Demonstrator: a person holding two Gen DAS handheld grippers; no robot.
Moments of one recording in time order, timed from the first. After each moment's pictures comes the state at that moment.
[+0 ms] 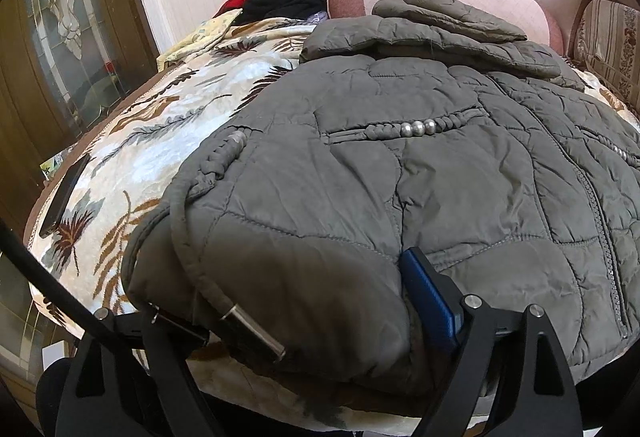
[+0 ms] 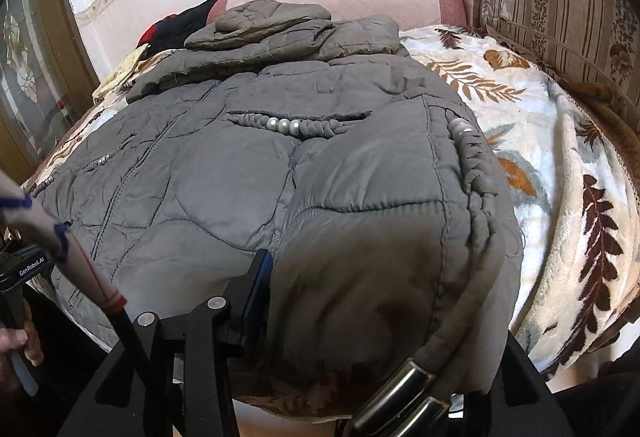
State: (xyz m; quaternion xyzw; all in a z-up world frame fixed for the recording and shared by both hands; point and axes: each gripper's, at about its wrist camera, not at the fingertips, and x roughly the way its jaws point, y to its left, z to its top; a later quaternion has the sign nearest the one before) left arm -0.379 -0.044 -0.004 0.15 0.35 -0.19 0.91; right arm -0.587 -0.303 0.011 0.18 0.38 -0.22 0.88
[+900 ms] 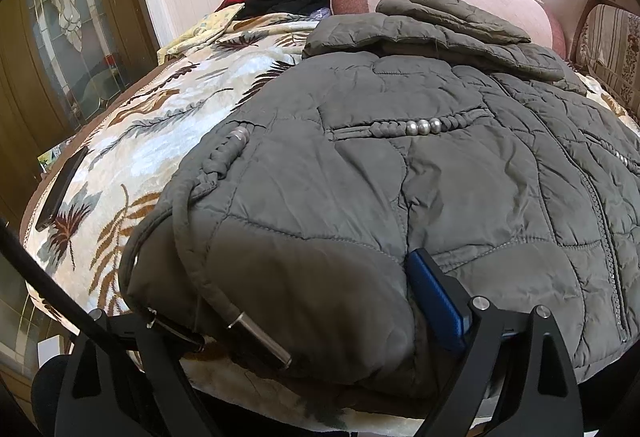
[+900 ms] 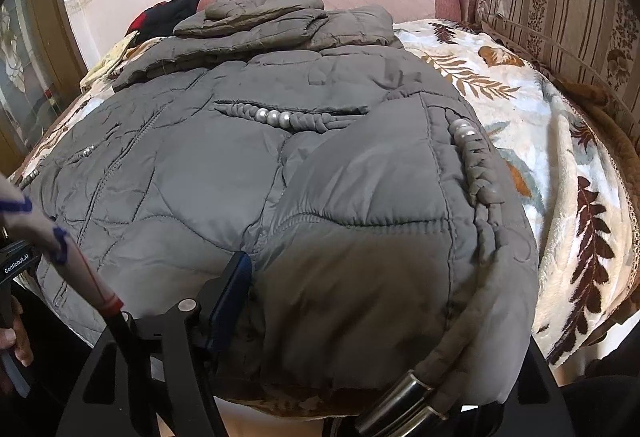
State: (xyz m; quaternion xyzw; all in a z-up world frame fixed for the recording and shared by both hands) left arm -0.375 -0.042 -0.006 0.14 0.35 -0.19 0.91; right arm -0.580 -0.304 0.010 0.18 0.40 -0.24 0.87
